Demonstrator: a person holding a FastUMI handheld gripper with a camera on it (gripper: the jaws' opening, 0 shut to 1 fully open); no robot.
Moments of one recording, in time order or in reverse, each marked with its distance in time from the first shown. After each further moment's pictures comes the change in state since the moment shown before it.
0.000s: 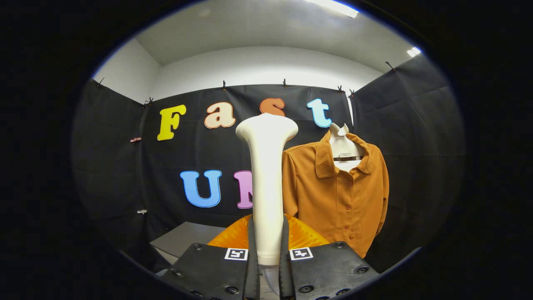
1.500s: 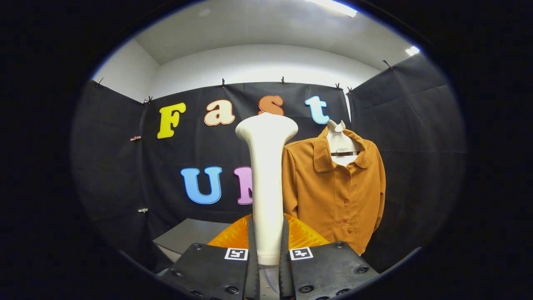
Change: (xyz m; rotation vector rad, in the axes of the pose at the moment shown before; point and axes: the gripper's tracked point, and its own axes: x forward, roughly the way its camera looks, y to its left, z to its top) arm -0.013 0.005 -0.008 0.014 0.017 -0.009
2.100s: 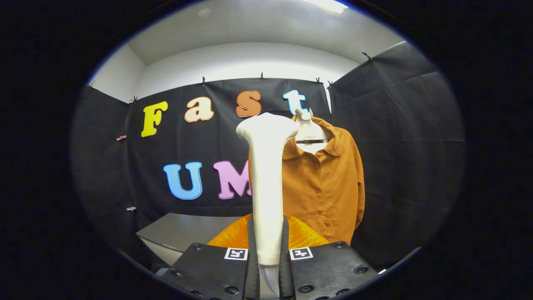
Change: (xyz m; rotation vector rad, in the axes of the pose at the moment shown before) arm -0.016 -0.068 -0.023 0.021 0.011 -0.083
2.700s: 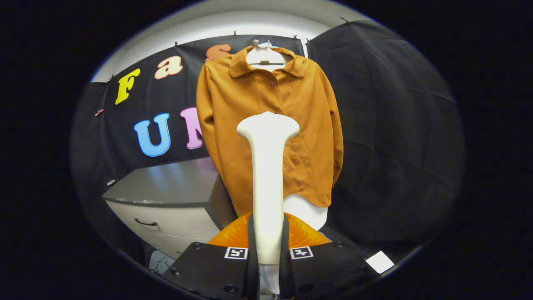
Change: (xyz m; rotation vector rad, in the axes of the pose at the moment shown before) arm 0.005 -0.115 -0.173 0.014 0.288 -0.121
